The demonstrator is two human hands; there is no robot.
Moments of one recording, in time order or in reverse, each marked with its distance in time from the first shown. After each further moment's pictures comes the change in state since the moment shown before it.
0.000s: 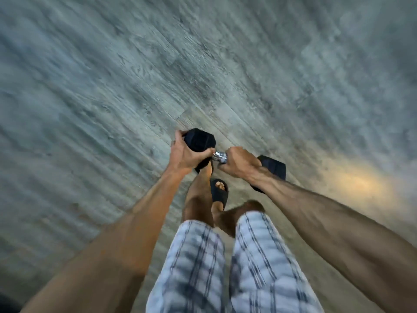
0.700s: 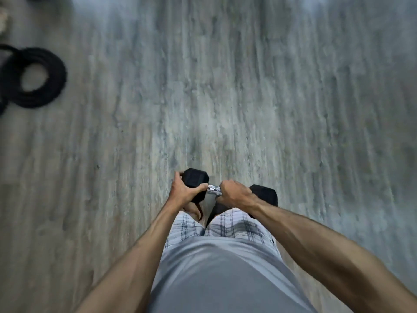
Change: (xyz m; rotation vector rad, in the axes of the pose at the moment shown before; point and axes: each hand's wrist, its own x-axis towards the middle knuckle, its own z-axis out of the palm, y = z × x) left_hand -0.239 0.076 -0.099 -0.668 0.491 -0.132; right_hand -0.175 -0.158 -0.158 -0.715 -0.108 -0.526
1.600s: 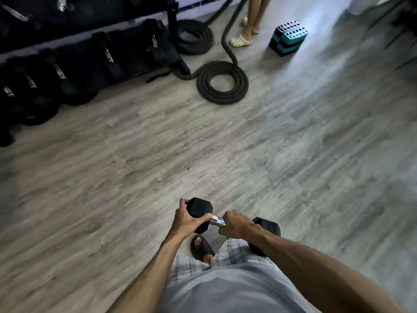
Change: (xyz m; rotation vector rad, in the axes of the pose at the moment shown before) left_hand 0.041 -0.180 -0.346 -0.675 0.587 -0.257; right_hand 0.178 -0.464 0.044 -0.859 -0.344 -0.456
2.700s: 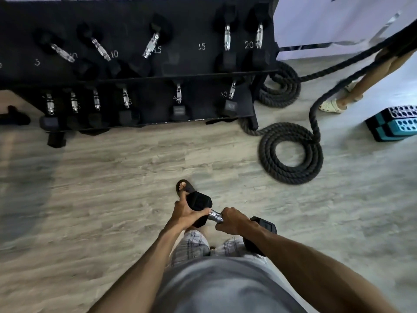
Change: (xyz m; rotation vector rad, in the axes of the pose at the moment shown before) left_hand 0.441 0.229 -0.303 -0.181 0.259 -0.189; right_hand 0.410 -0.263 -0.425 -0.223 -0.133 -0.182
